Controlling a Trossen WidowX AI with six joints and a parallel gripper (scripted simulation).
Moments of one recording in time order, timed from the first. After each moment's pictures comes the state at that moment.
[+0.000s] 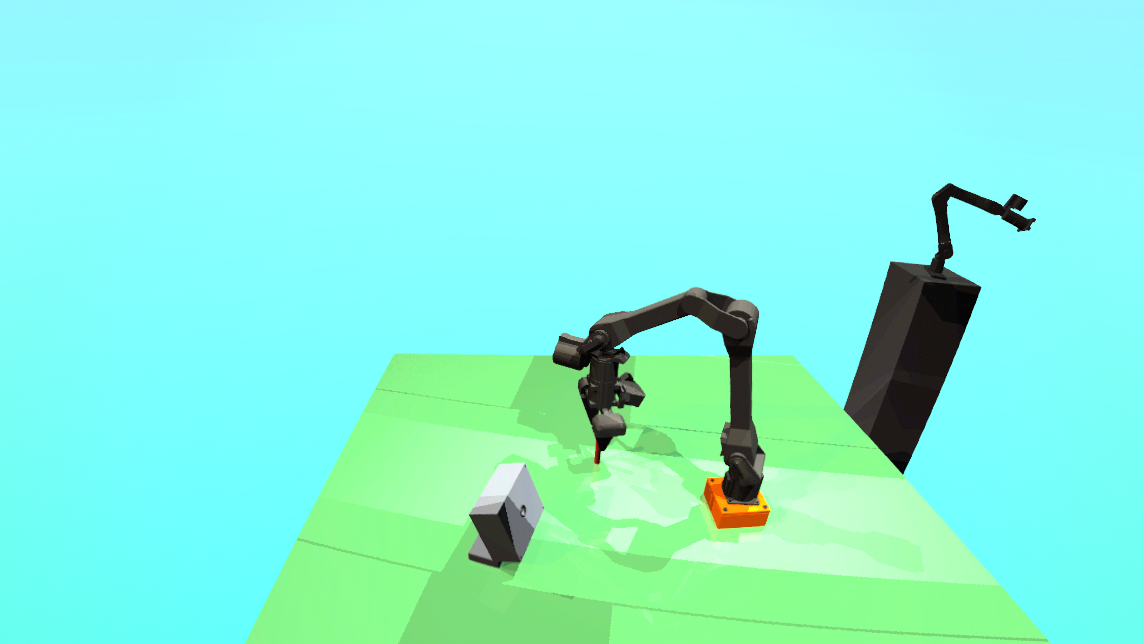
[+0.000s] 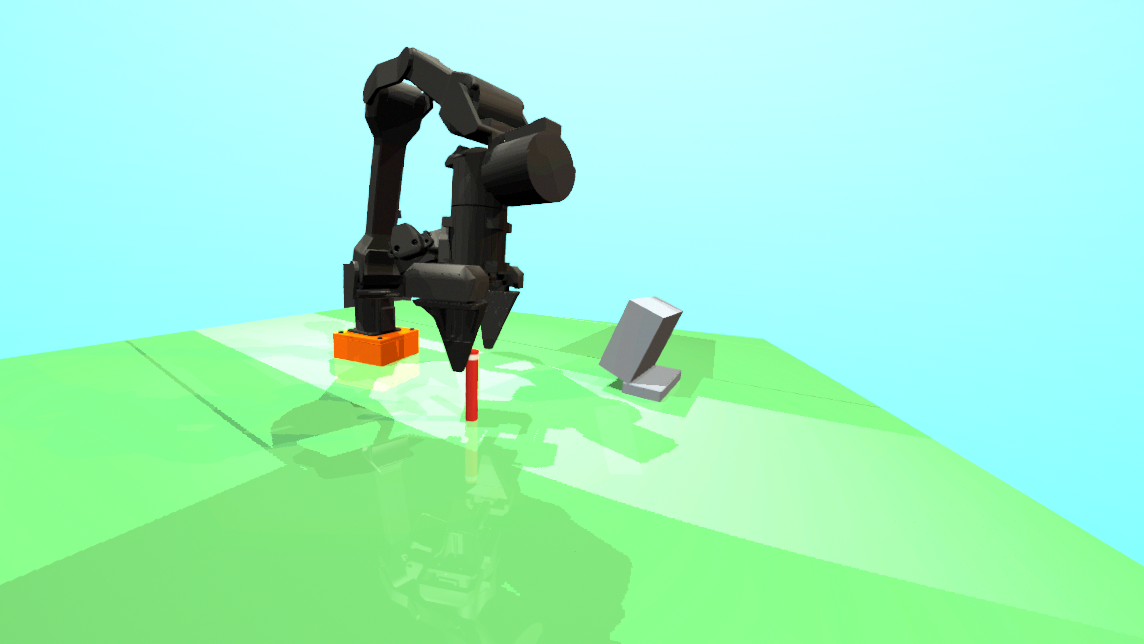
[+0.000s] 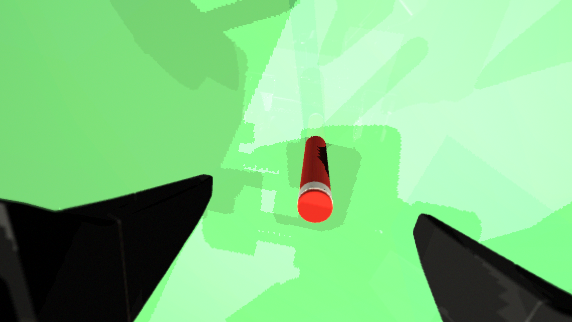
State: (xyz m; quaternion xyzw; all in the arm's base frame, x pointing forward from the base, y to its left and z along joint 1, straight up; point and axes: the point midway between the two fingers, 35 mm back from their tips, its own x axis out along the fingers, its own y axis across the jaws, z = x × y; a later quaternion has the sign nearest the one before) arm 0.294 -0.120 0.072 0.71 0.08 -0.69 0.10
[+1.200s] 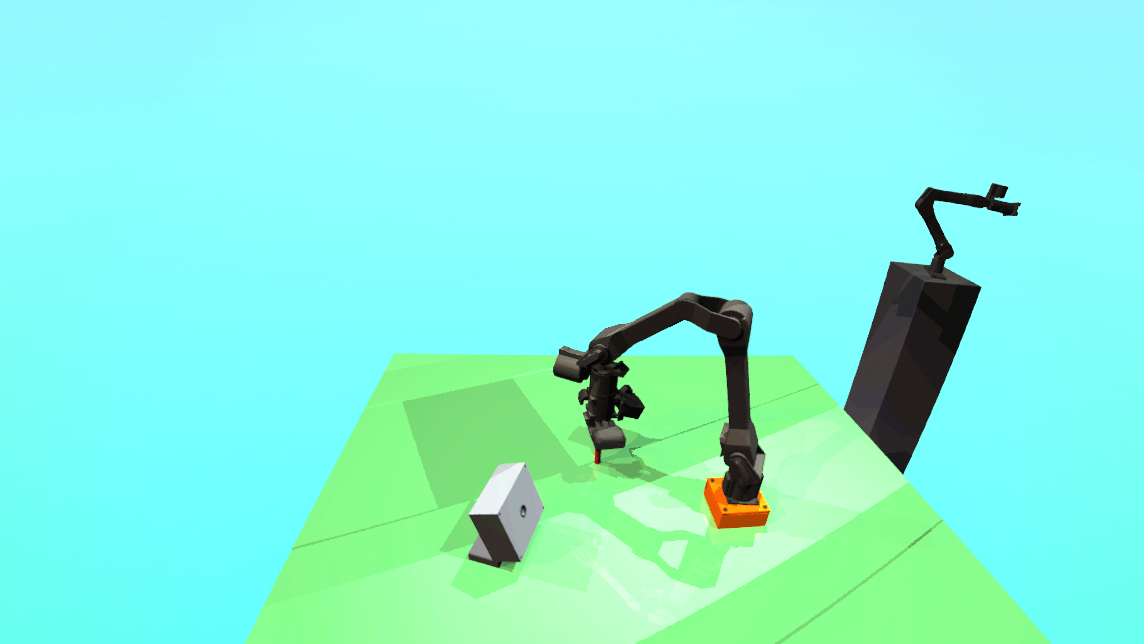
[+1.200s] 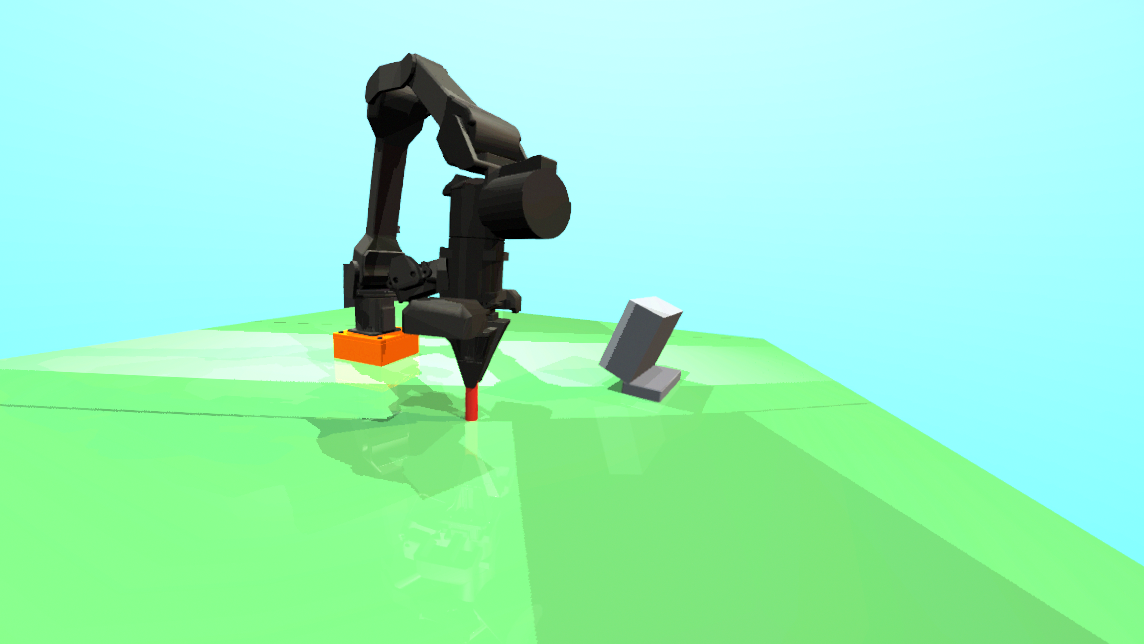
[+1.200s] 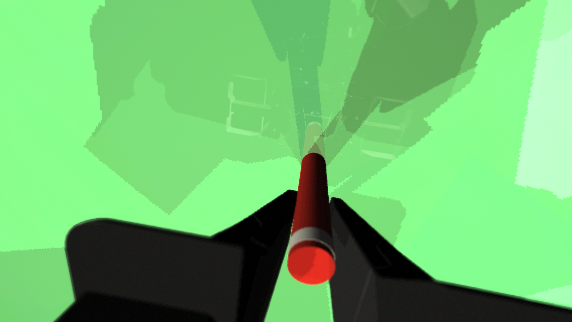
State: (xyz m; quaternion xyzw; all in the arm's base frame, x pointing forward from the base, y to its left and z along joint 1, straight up) arm 0.293 -0.120 0.042 0.71 0.08 -0.69 0.09
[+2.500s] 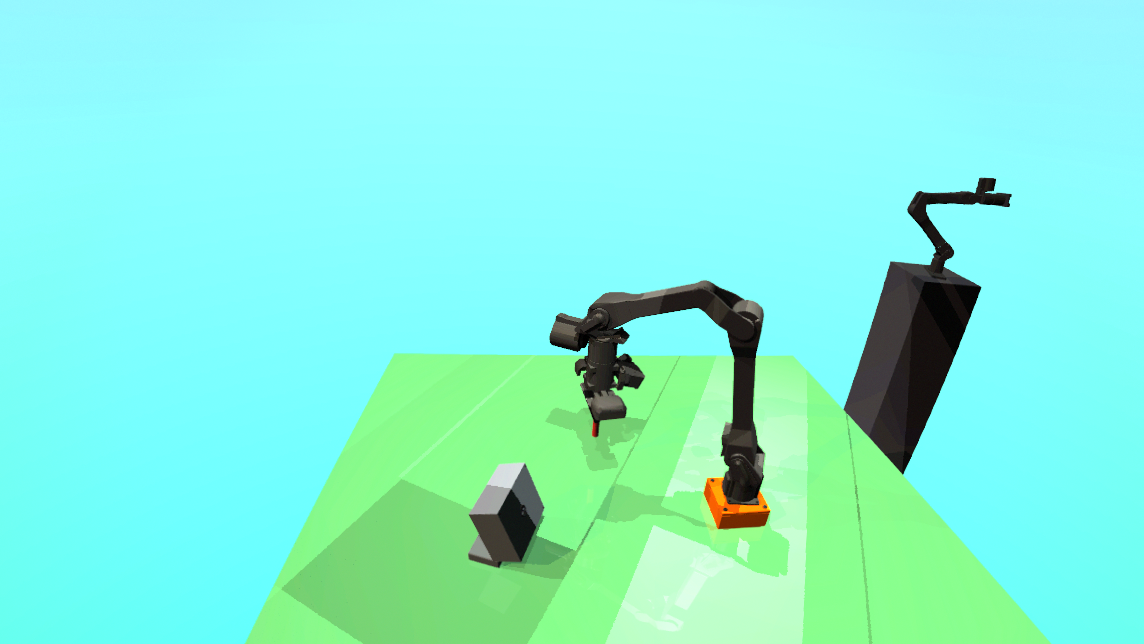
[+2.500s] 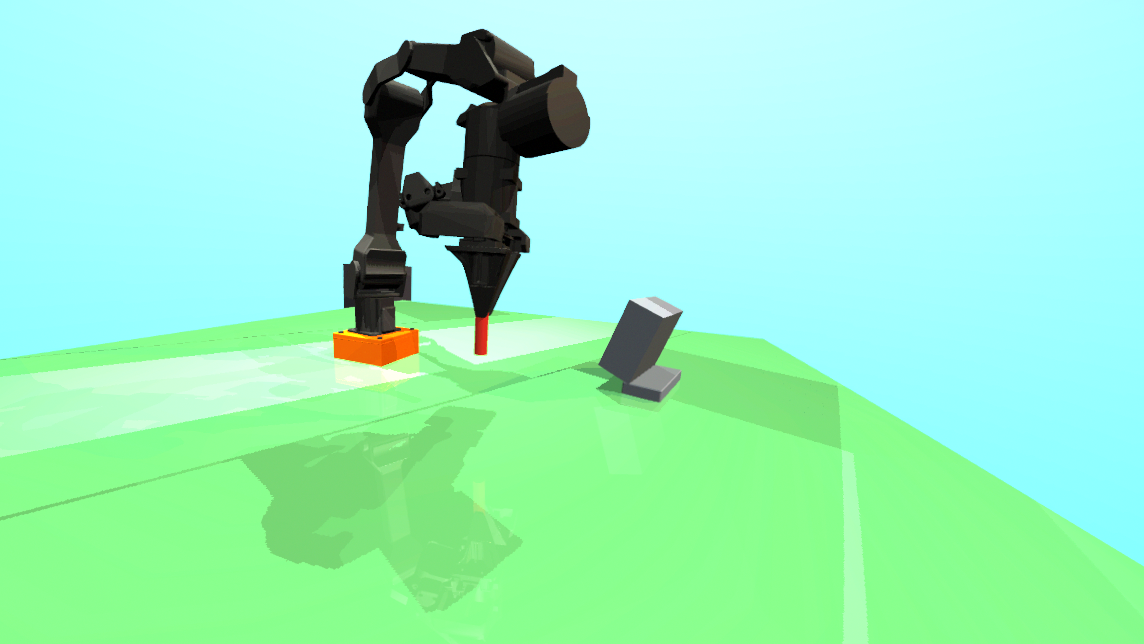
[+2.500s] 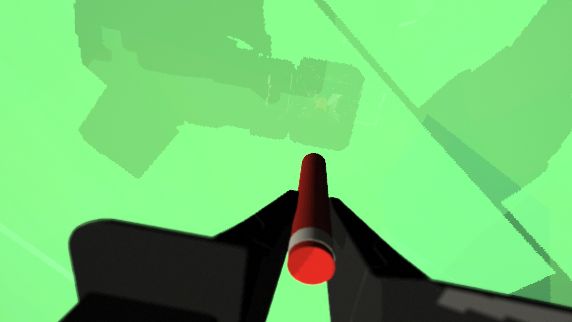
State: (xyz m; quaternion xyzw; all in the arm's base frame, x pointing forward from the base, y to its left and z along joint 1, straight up) arm 0.299 -0.115 0.120 0.71 0.08 -0.69 0.12
